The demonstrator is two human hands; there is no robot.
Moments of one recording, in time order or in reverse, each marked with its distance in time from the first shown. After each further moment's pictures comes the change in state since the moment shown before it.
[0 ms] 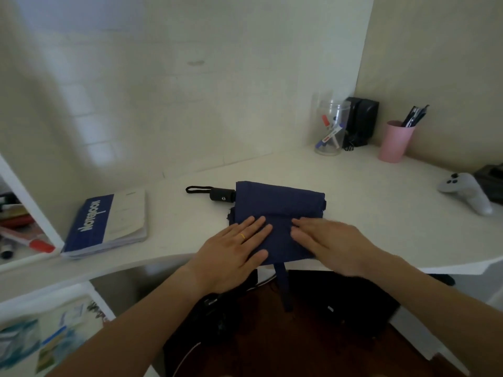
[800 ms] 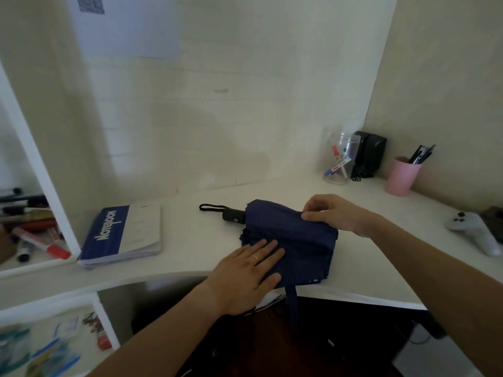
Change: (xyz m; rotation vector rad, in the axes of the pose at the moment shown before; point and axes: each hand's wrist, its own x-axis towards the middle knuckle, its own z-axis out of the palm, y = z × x) left_hand 0.001 0.000 0.002 -0.013 0.035 -0.001; right_hand 0.101 0.026 -0.053 0.639 -0.009 0.132
